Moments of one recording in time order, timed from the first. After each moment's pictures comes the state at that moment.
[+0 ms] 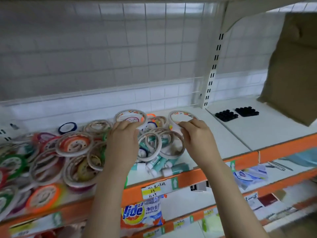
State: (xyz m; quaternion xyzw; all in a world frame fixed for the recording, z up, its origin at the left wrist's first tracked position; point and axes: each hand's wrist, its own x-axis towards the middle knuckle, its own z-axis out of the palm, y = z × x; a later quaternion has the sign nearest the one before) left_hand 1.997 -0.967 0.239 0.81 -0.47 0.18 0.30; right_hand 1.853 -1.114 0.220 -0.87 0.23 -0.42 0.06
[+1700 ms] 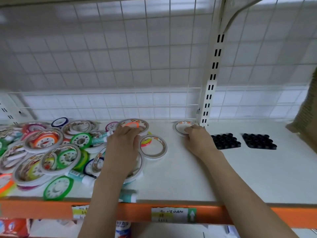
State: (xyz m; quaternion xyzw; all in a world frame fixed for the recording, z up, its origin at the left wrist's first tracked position) left_hand 1.944 -1.098 0.216 0.86 -0.39 0.22 0.24; right_hand 1.867 -1.325 0.188 -0.96 0.23 -0.10 0.10
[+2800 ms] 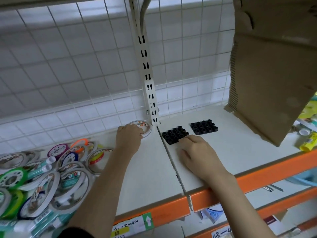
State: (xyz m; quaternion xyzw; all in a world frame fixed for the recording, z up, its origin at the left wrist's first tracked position) left_hand 1.937 -1.269 0.199 0.87 -0.47 0.15 -0.04; right_hand 1.725 -1.347 0.183 -0.92 0.29 -0.21 0.15
